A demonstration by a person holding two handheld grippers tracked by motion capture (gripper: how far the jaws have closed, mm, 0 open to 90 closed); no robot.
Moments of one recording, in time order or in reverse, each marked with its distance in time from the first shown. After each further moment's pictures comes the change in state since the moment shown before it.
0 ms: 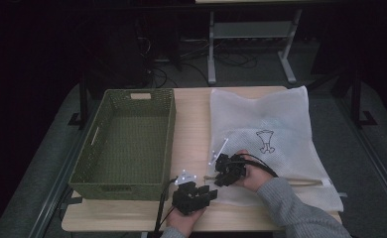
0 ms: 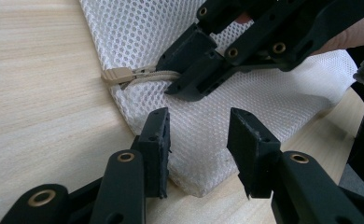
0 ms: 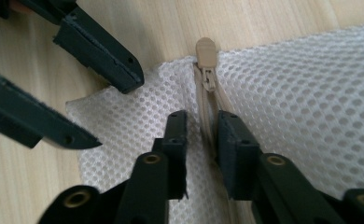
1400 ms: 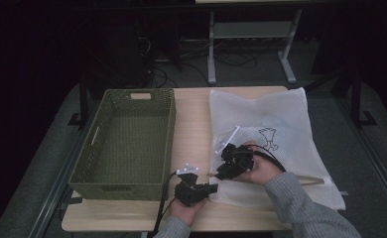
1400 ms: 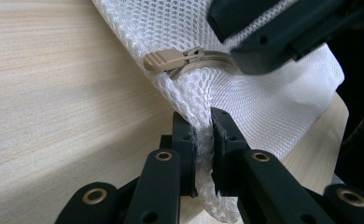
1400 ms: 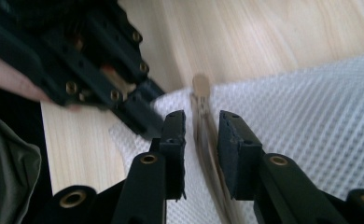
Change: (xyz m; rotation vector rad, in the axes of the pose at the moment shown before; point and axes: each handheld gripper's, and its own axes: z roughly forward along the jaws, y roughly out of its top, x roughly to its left) left arm 0.011 0.016 0.015 0.053 -0.071 -0.044; right arm -0.001 0.003 -0.047 -0.115 0.042 0.033
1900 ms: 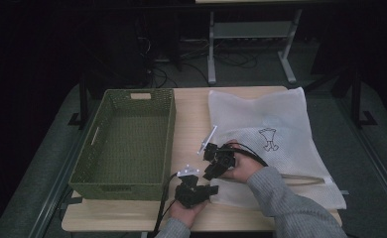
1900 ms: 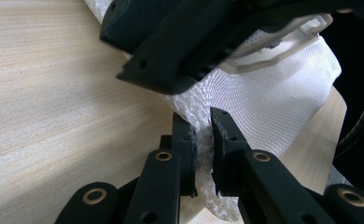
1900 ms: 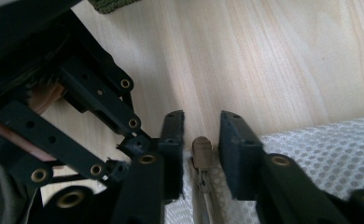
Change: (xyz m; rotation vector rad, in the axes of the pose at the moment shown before) left arm -0.003 -0.003 -0.001 0.003 -0.005 0.024; right arm 0.001 0.037 0.031 0.101 0.027 -0.014
